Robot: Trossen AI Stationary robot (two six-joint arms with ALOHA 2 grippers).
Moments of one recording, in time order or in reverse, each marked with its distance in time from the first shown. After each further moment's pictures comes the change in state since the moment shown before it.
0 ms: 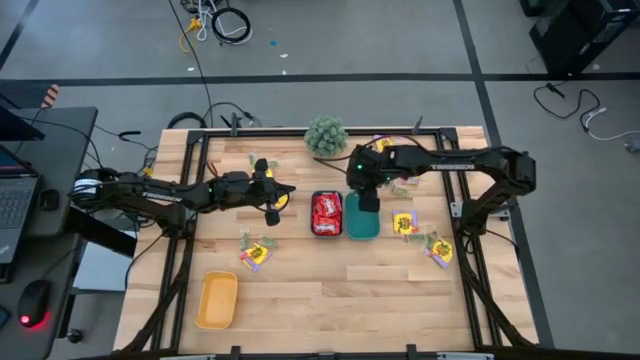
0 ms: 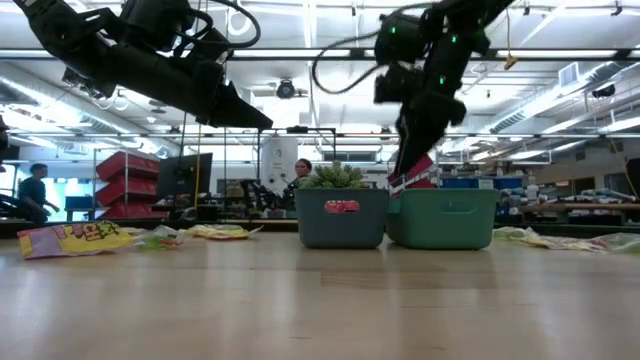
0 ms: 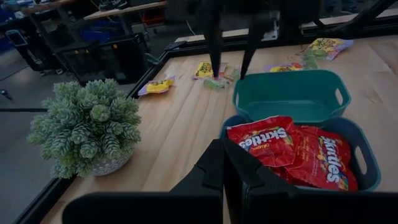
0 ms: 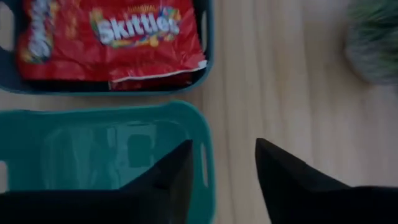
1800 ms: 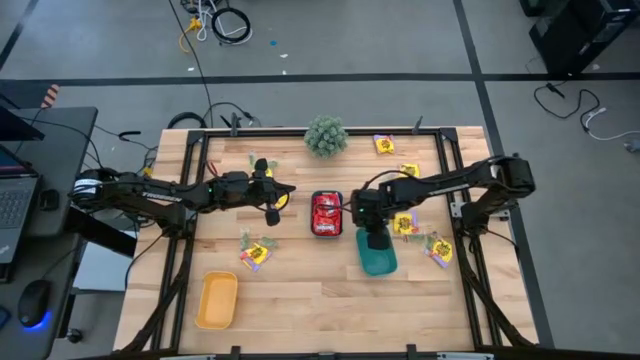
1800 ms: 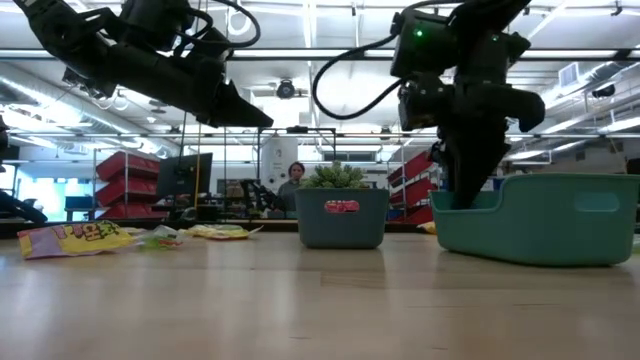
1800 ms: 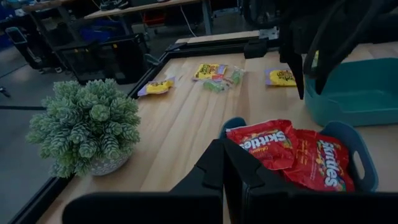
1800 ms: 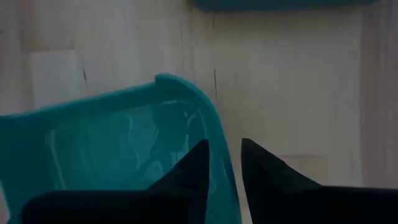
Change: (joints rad) left arm 0.000 0.000 0.000 0.007 0.001 -0.019; right arm 0.240 0.031 -0.160 0.005 -0.137 0.285
